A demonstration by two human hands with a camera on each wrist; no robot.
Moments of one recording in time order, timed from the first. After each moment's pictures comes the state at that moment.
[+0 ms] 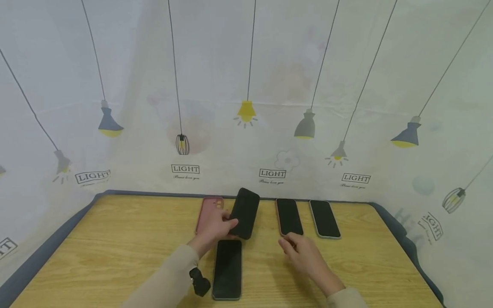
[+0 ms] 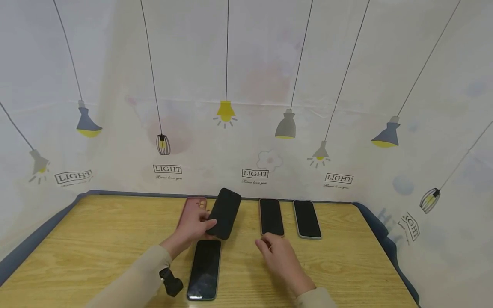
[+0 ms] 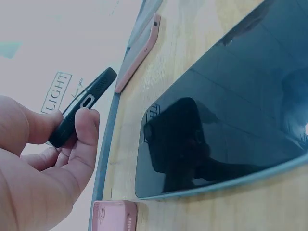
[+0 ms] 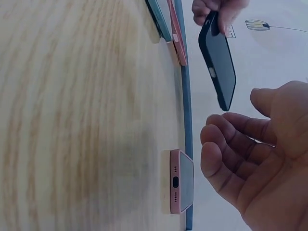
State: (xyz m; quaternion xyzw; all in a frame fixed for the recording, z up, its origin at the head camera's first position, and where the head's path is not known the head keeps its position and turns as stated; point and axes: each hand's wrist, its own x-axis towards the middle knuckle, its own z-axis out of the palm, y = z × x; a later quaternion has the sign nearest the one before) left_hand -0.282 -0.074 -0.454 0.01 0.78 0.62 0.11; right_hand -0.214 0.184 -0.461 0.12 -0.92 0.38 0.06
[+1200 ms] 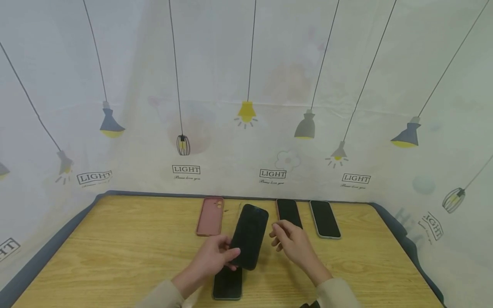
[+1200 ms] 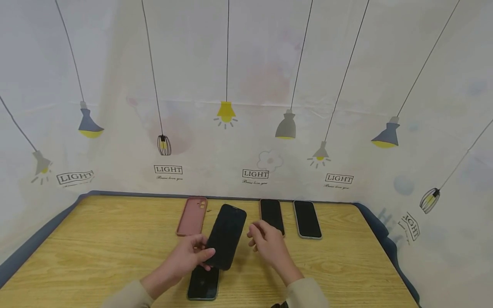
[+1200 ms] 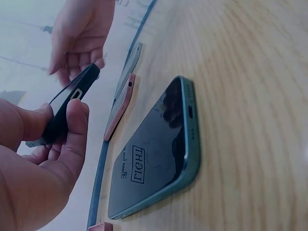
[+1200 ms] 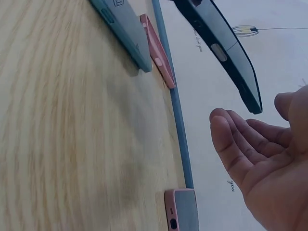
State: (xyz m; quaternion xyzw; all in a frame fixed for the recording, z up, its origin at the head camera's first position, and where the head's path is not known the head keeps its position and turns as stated) left_hand -0.207 -0.089 -0.456 0.08 0.75 0.64 0.14; right_hand -0.225 0.161 -0.450 0.11 -0.83 0.54 0.04
